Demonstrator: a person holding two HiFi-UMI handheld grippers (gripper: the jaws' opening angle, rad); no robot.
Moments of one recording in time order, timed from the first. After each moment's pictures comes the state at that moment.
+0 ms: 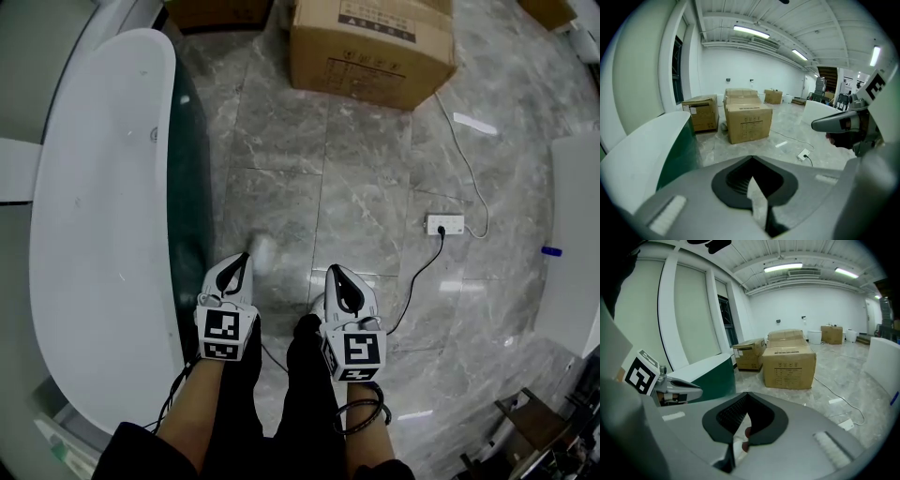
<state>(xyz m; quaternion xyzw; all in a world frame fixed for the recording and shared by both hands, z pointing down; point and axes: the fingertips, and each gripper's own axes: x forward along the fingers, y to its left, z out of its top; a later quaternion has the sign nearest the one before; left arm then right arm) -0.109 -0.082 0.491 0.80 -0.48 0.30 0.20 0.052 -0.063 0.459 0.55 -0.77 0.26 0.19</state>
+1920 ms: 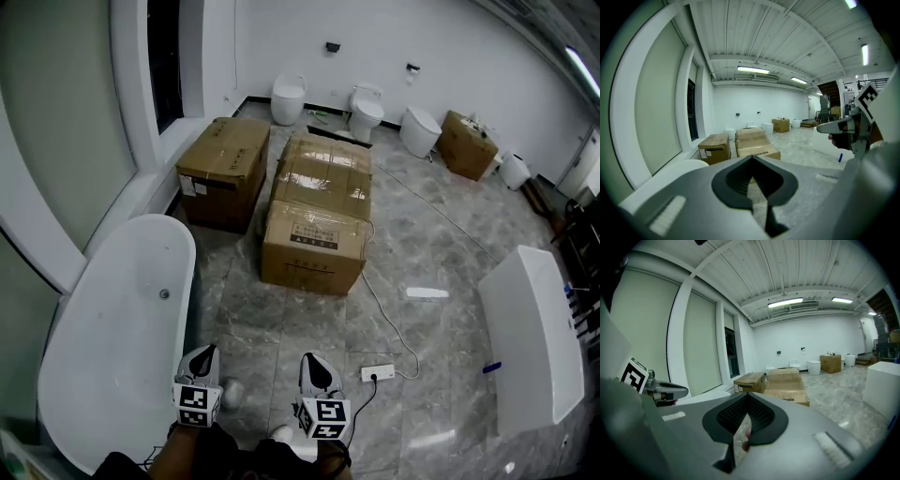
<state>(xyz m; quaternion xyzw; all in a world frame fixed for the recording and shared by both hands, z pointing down) -0.119 -0.093 0.194 0.81 -0.56 0.16 0.08 0.097 -0.083 0.177 0.59 -0.79 0.14 0.08</state>
